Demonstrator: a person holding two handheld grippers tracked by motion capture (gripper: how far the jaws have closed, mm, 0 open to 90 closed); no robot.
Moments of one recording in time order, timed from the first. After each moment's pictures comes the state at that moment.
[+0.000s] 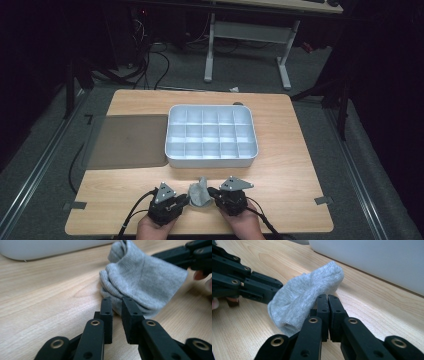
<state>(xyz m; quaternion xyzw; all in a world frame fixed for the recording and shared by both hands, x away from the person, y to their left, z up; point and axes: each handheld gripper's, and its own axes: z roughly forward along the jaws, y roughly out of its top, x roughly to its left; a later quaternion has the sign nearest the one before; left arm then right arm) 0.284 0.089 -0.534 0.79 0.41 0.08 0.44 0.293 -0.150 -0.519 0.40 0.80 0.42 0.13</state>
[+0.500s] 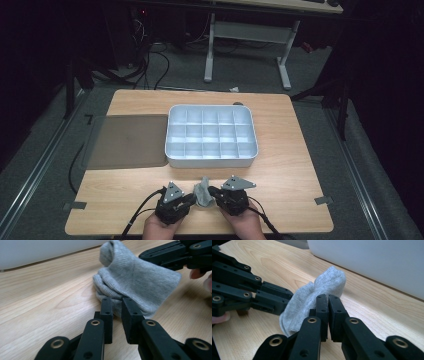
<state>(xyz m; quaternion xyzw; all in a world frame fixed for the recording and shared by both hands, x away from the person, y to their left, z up) 0.287 0.067 -0.532 0.81 0.39 0.08 0.44 0.292 -0.153 -0.514 0.41 0.80 0.42 0.13</state>
